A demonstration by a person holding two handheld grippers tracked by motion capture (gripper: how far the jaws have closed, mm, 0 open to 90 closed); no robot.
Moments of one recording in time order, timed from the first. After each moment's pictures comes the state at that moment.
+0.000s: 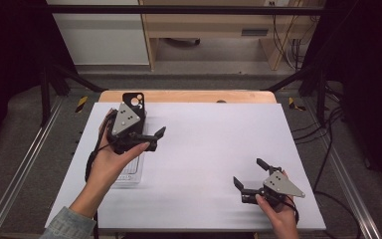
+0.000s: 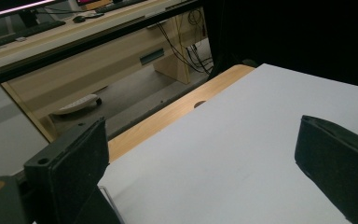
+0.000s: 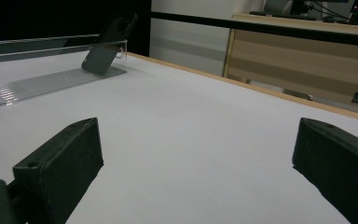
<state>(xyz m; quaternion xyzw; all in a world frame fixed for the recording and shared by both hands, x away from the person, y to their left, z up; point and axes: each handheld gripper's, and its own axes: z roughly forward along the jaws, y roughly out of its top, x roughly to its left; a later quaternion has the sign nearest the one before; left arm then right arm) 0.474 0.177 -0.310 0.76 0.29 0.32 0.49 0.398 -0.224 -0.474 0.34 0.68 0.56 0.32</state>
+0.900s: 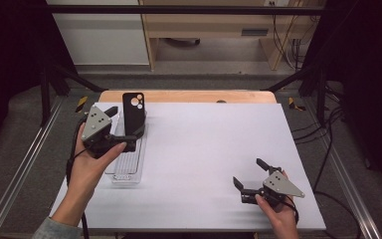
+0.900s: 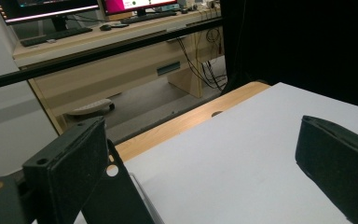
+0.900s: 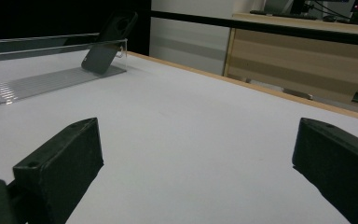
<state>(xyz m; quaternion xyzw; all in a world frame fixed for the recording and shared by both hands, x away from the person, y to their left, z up) 0.459 0.223 -0.307 0.72 0.32 0.34 0.52 0.398 -0.224 -0.475 0.34 0.68 0.56 0.32</state>
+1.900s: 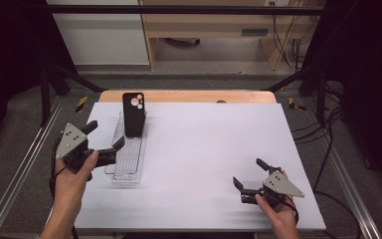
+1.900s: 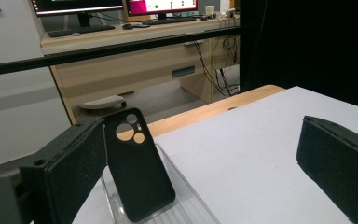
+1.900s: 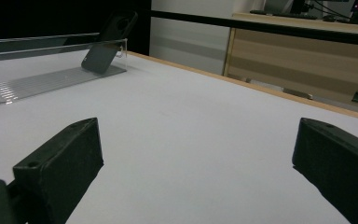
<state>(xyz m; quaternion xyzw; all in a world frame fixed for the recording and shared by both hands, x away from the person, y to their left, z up) 0.437 0.273 -0.343 0.68 0.36 0.35 0.54 0.398 -0.224 -0.475 0.34 0.69 0.56 0.32</state>
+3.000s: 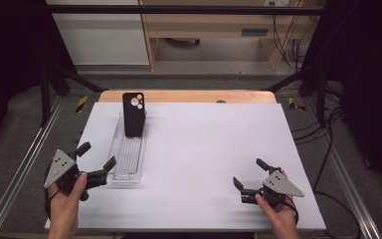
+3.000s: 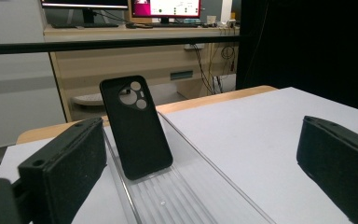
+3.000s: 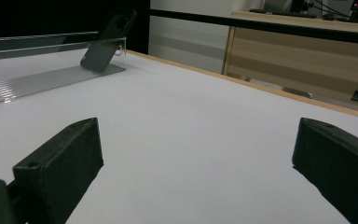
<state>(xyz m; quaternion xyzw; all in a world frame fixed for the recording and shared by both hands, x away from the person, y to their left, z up) 0.407 0.305 -0.401 0.65 0.38 0.33 0.57 0.398 -0.224 -0.476 0.34 0.69 0.56 0.32</state>
